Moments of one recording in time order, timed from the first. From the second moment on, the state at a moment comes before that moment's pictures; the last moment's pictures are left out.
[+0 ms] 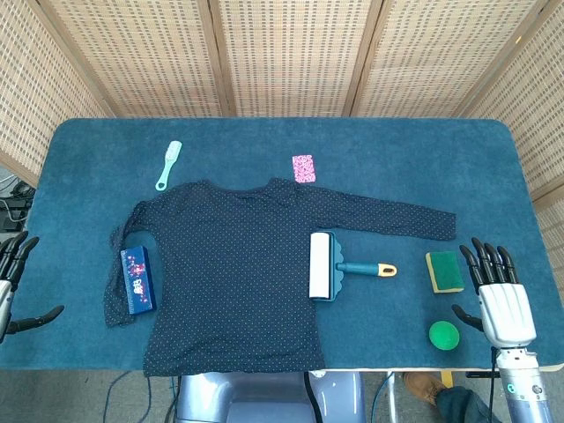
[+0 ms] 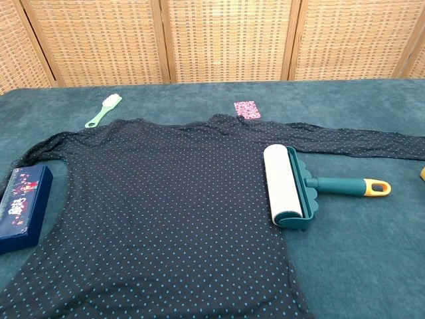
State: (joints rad) left arm -0.08 -0.97 -0.03 -1.78 1.53 1.50 0.00; right arm 0.12 -1.26 0.07 -1.52 -1.55 1.55 -0.13
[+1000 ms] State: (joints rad) left arm -0.14 -0.99 -0.07 -1.77 1.40 1.38 0.06; right arm 0.50 -1.36 0.20 -1.58 -1.09 0.96 -0.42
